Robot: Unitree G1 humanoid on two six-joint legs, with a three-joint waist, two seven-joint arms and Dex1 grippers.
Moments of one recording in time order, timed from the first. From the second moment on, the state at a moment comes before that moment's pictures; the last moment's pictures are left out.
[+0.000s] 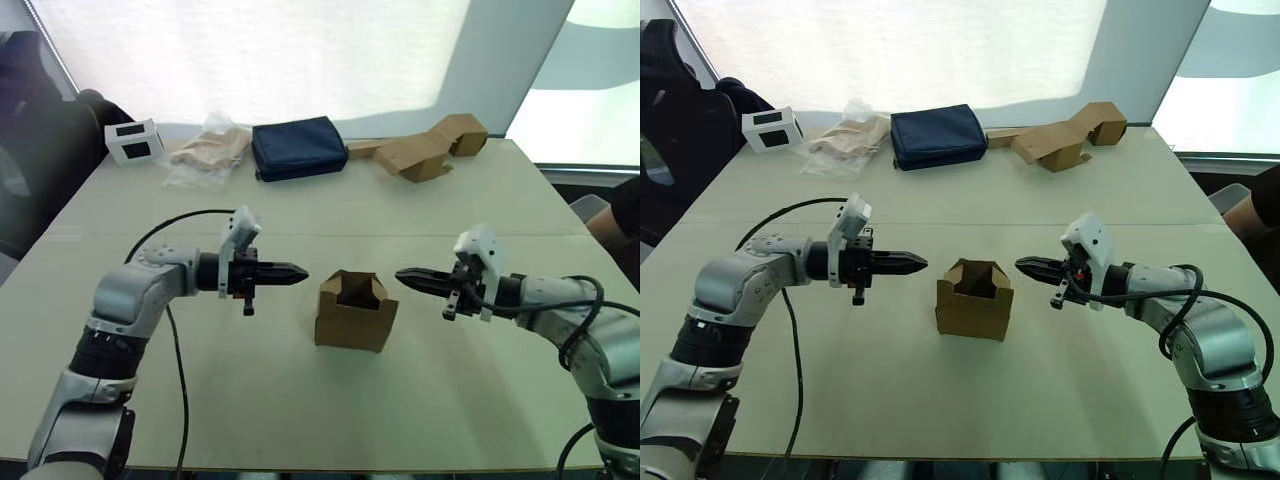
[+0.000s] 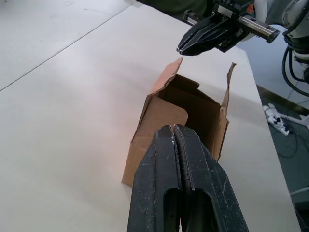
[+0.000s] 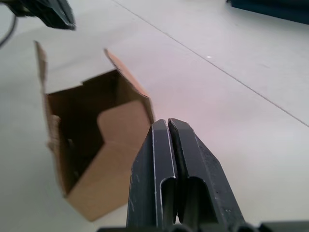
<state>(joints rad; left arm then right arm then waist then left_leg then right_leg) -0.63 0.60 -0.07 -0.04 -0.58 0.80 -1.17 -0.32 -0.75 -0.12 -0.38 0.59 0.77 0.88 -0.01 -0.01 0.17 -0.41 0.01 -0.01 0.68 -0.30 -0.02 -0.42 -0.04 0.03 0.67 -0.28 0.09</state>
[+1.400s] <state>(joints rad) -0.78 0.46 -0.05 0.43 -0.44 0.58 -1.11 -0.44 -0.86 -0.18 -0.53 0.76 0.94 0.87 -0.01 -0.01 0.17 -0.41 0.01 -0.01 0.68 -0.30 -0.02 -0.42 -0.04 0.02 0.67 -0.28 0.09</state>
